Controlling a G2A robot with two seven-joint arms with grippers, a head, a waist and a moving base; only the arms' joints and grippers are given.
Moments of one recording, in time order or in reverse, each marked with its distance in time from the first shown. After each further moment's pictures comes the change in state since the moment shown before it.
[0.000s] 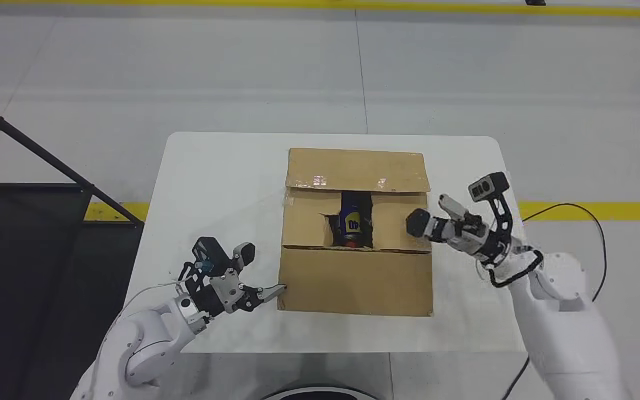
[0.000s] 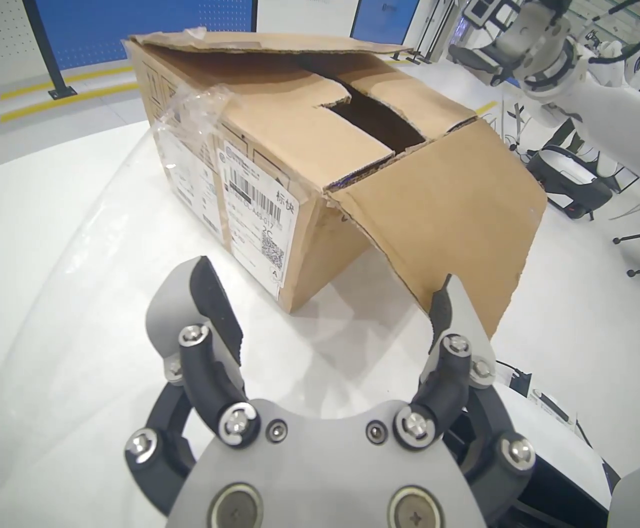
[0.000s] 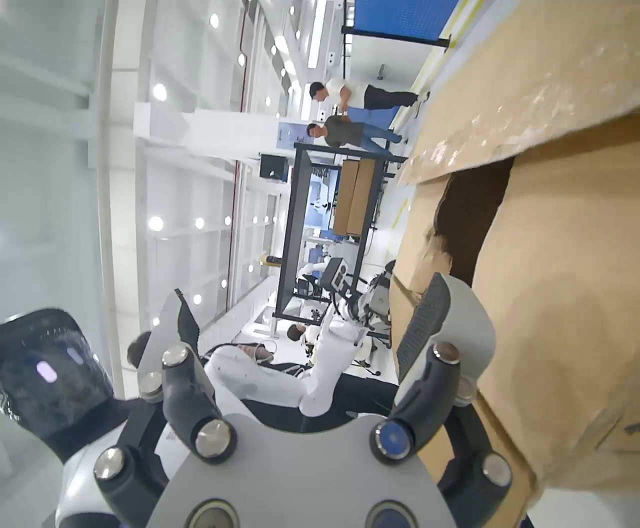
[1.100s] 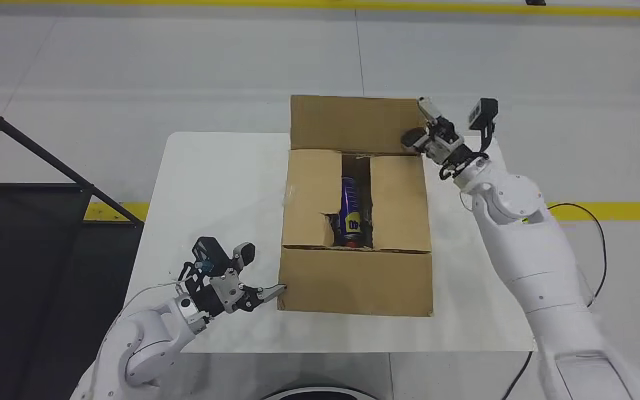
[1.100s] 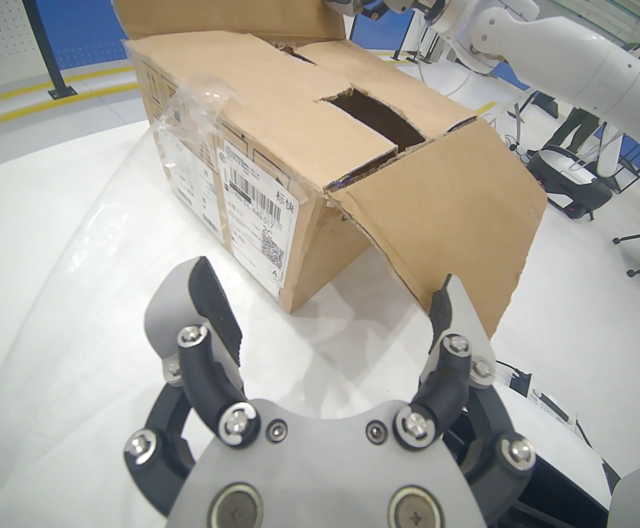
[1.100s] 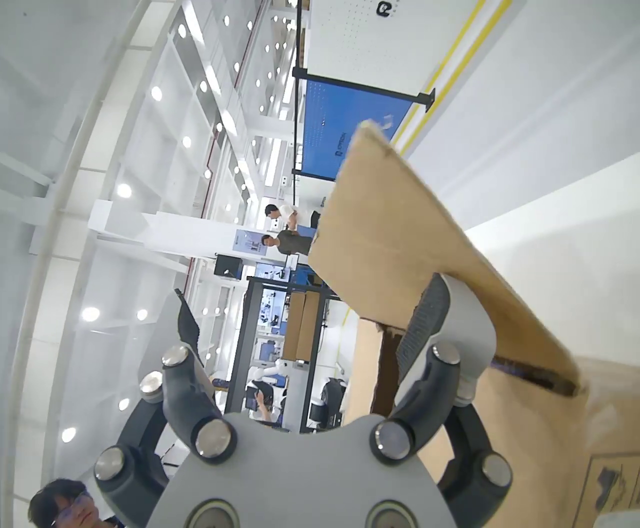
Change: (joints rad) left arm 0.000 0.000 0.000 0.000 0.000 0.000 0.000; right arm 0.558 -0.133 -0.348 0.546 -0.167 -0.107 -0.461
